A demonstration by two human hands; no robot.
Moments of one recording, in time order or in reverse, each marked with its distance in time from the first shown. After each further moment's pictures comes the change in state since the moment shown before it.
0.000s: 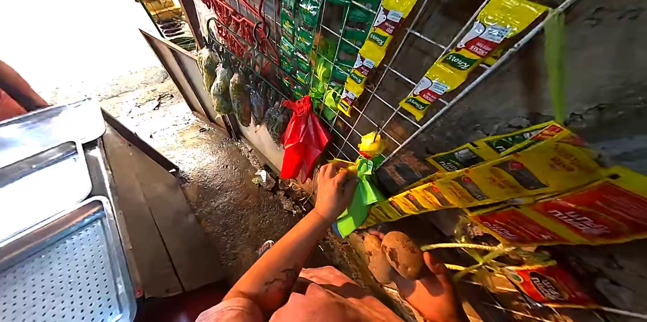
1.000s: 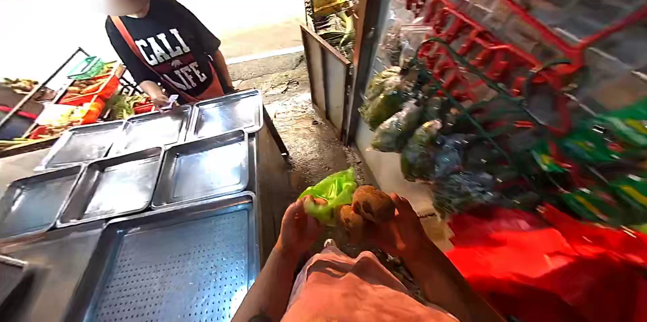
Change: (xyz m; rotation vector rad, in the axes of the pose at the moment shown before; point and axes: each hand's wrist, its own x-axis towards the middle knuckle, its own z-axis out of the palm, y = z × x) left_hand -0.049 -0.178 -0.385 -1.214 0.407 -0.475; right_hand 0.317 0.199 0.334 -0.010 -0.595 0.706
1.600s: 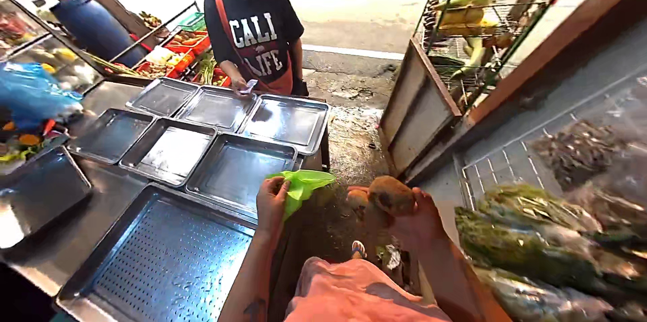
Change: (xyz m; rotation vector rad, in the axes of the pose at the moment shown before) left_hand 0.105 0.152 -0.116 1.288 1.157 0.320; right_hand 0.277 -0.100 0.048 -0.150 -0.357 0.232
